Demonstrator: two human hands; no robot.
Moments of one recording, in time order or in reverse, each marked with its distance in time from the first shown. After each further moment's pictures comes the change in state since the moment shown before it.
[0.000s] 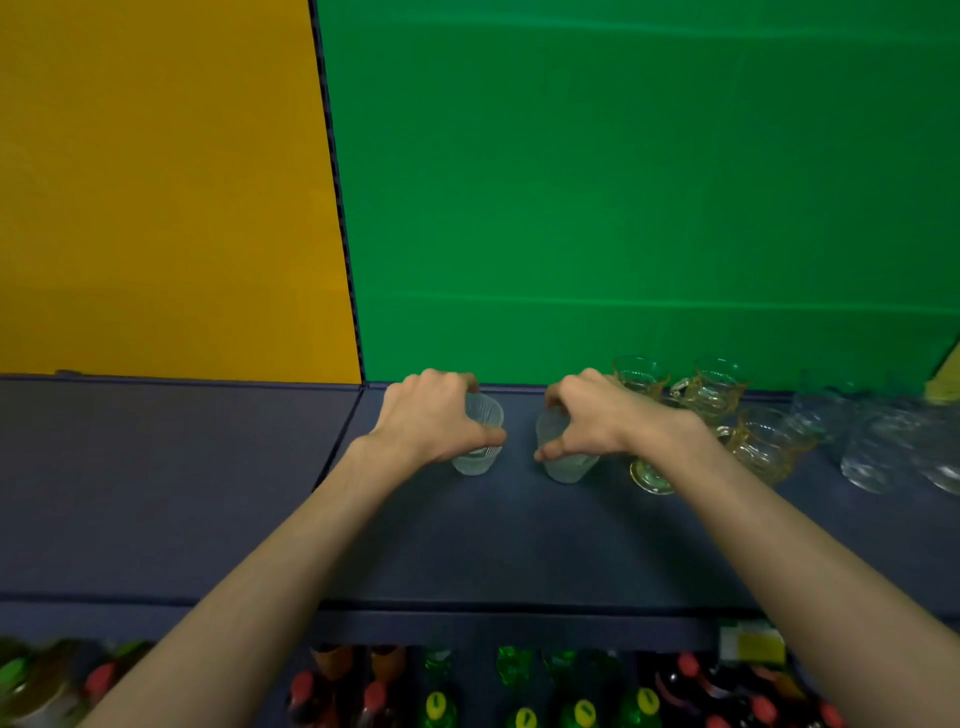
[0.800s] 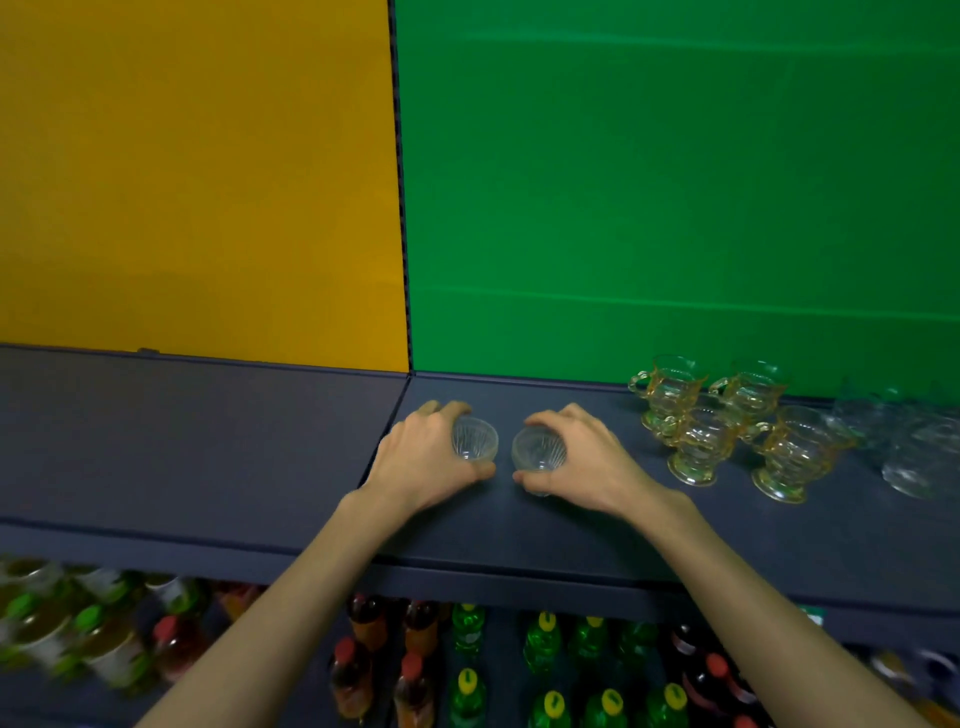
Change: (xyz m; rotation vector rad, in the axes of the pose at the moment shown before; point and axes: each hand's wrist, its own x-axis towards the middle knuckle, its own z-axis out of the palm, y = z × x) left_hand -0.079 -0.046 0.016 -0.231 0.026 -0.124; right_hand -0.038 -0.060 0.059 0.374 0.177 -0.053
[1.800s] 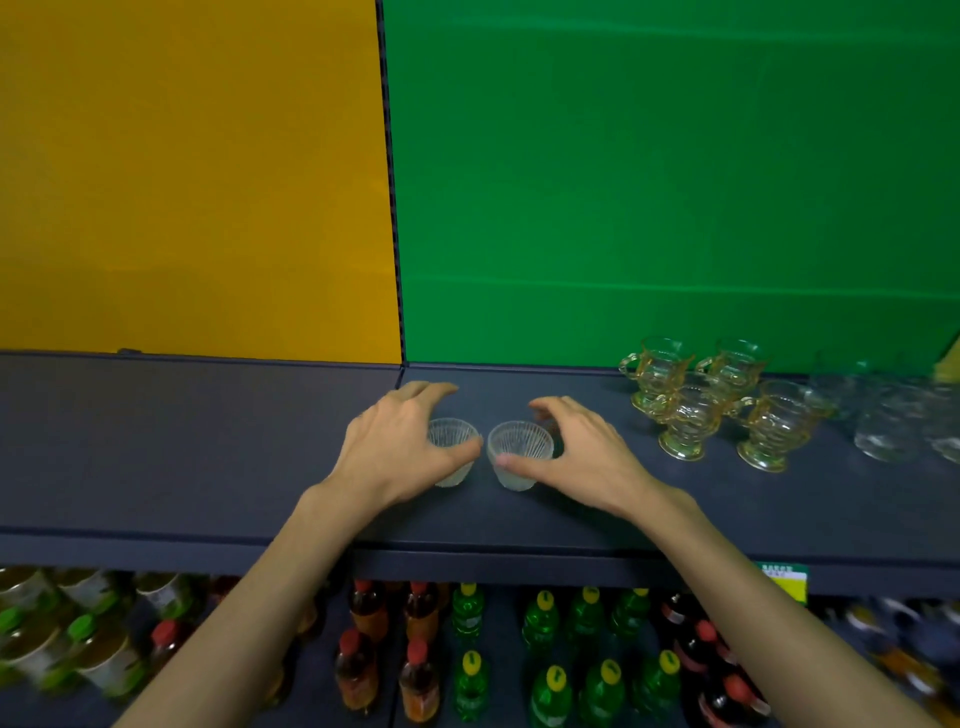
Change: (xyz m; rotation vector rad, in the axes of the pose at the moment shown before) left_hand -0.024 -0.011 -0.035 0.047 0.064 0.108; right_hand -0.027 -0.023 0.000 0.042 0.073 0.050
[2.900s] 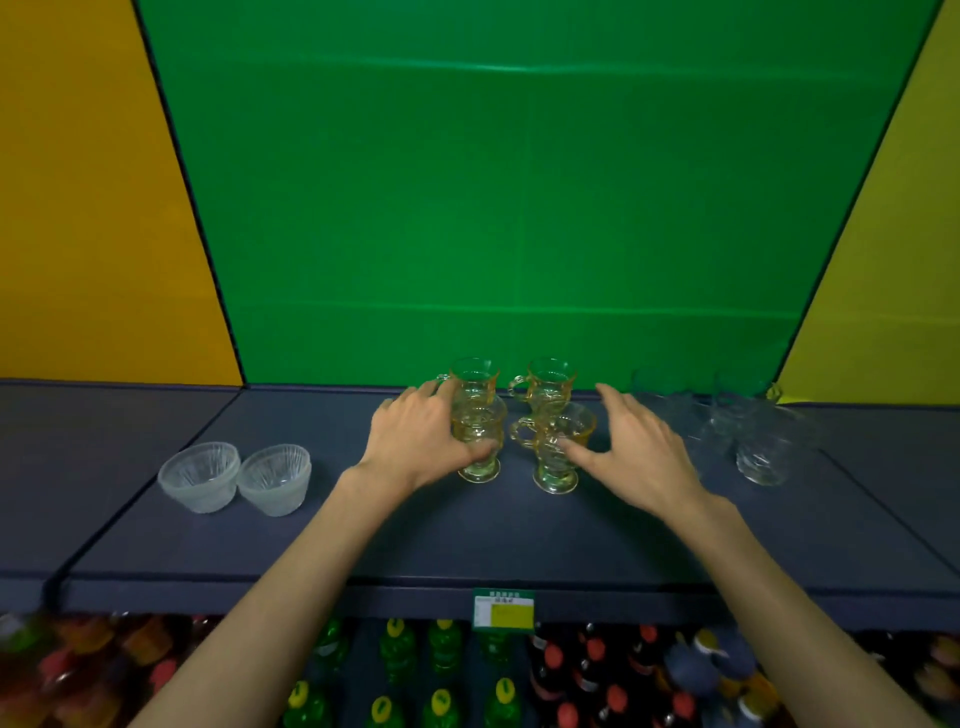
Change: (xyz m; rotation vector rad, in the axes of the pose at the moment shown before) left_hand 0.081 0.250 0.112 0.195 -0.002 0.033; right_hand -0.055 0.247 -0.168 -0.249 0.147 0.143
